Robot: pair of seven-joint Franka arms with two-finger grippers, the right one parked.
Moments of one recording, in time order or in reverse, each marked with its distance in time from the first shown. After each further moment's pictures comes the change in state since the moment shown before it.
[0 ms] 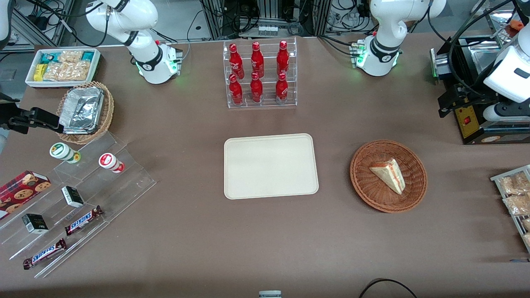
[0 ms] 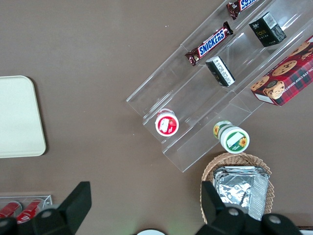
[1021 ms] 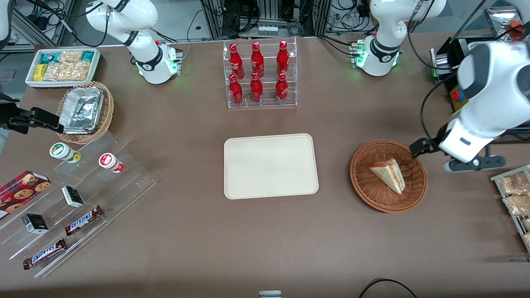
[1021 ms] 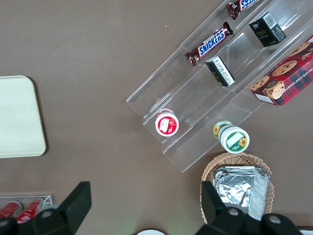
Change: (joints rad) arm -0.001 0.109 0.009 -0.385 0.000 0.512 -0.178
